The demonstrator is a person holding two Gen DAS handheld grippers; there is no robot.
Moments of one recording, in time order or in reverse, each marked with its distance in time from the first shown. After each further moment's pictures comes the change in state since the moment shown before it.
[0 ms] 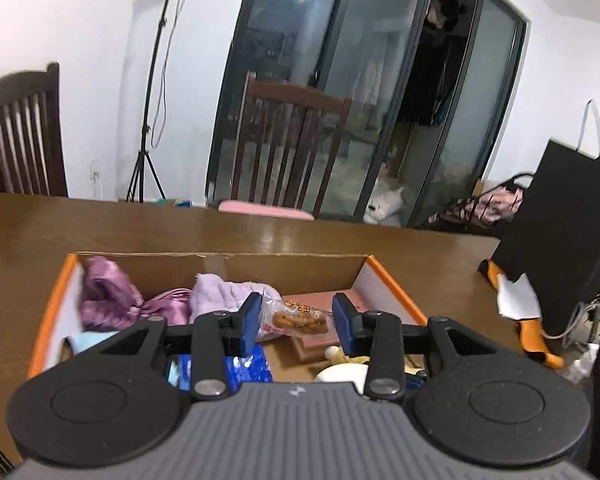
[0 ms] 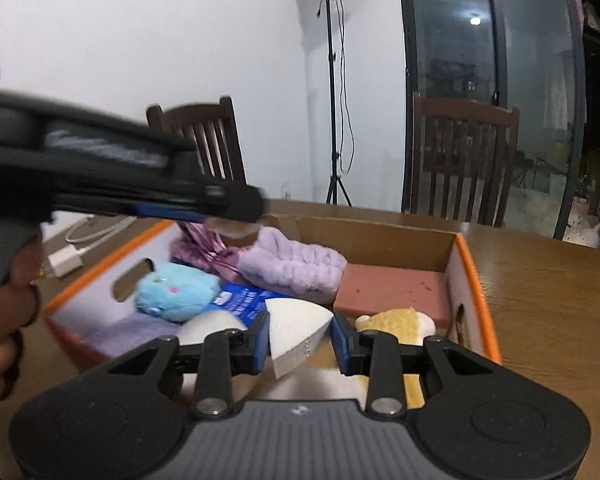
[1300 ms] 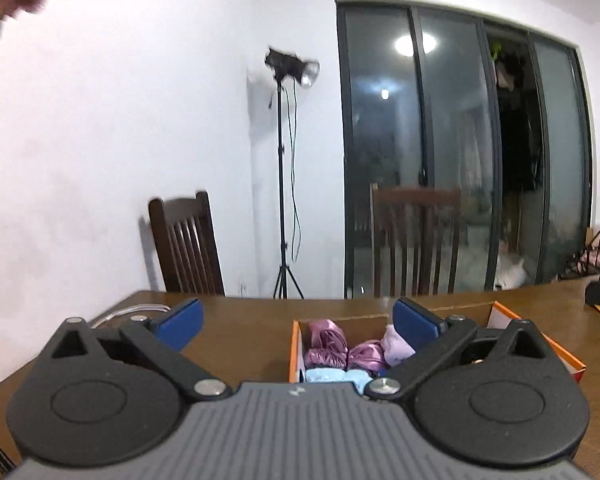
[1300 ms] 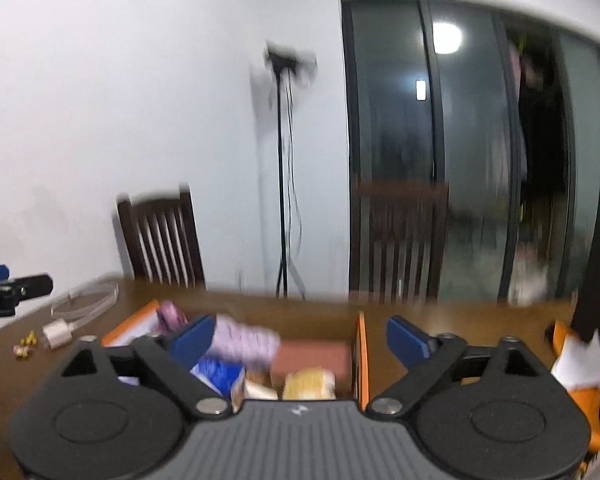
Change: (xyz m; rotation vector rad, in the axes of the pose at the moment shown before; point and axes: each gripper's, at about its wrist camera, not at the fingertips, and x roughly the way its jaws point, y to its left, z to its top) left arm -0.175 0.024 -0.069 0.116 -0.386 0.422; right arm -0.137 -0.009 -0.001 0.022 -0.321 -0.155
